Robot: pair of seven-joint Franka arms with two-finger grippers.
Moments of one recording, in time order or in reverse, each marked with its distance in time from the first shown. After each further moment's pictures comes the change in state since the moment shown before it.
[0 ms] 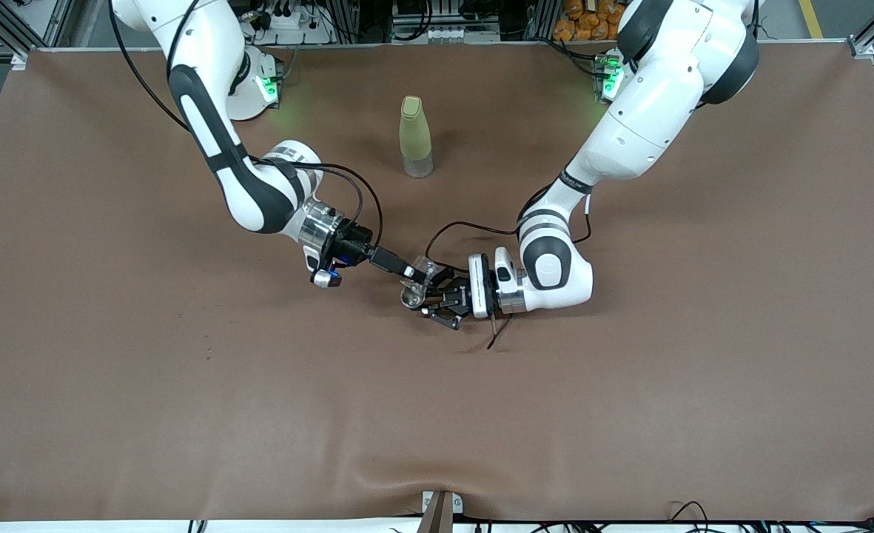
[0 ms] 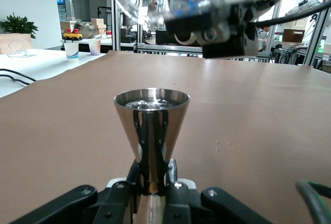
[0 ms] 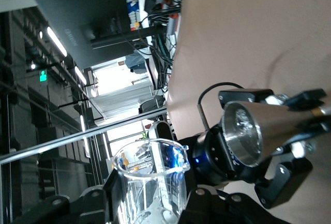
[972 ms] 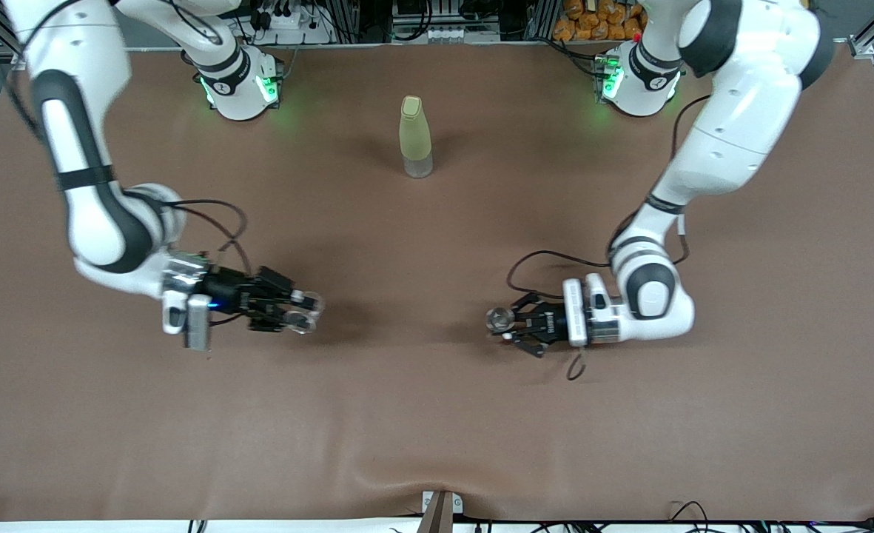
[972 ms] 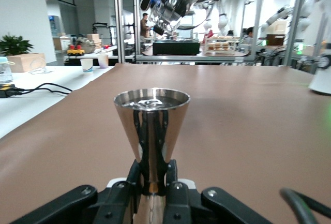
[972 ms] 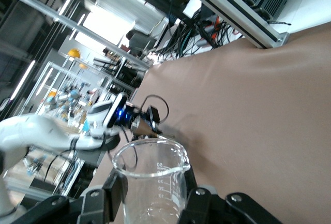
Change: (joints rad) left arm 0.355 -0.084 0.002 -0.103 0.310 -0.300 -0.022; right arm -0.475 -0.009 -0.040 0.094 -0.849 -0.391 -0.382
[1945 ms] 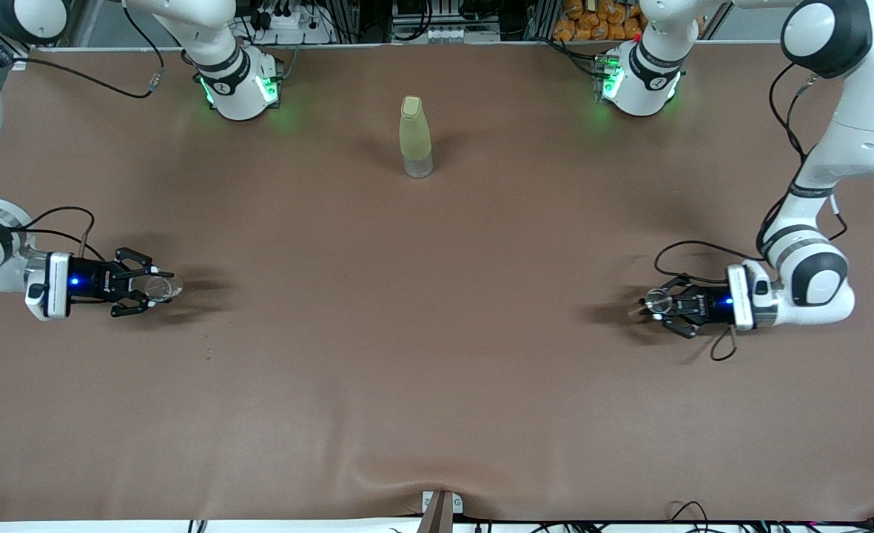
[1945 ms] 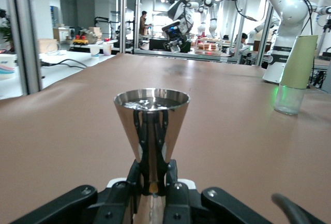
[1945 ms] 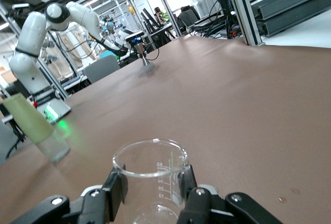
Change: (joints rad) left arm 0.510 -0.024 0.002 -0.088 0.380 -0.288 -0.010; right arm -0.555 0.276 -0.002 0.141 -0.448 -0.398 -0.833
